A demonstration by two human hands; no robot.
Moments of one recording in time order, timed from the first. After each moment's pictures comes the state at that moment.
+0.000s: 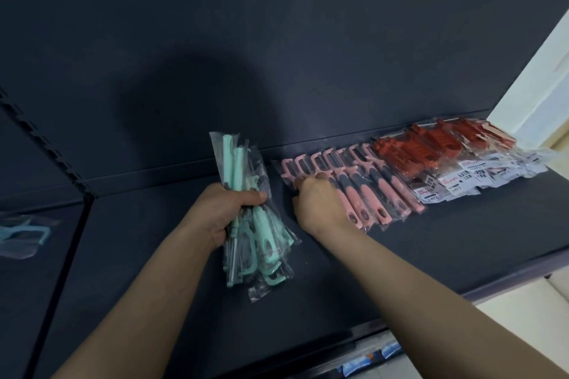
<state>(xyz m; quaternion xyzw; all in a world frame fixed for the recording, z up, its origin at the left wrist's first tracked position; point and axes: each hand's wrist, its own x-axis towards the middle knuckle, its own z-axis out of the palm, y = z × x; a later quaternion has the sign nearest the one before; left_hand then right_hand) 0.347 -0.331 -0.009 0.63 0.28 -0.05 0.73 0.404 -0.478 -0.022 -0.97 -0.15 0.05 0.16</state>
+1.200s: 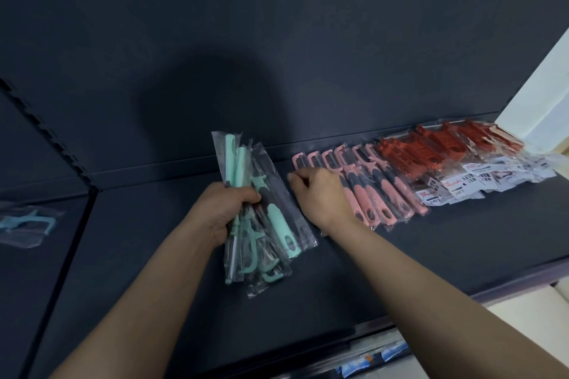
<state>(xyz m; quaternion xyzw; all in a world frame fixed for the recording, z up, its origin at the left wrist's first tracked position) 0.349 -0.337 -0.013 0.63 0.32 -0.02 0.71 0.413 -0.487 -0.027 -0.91 -0.19 -0.01 0.37</state>
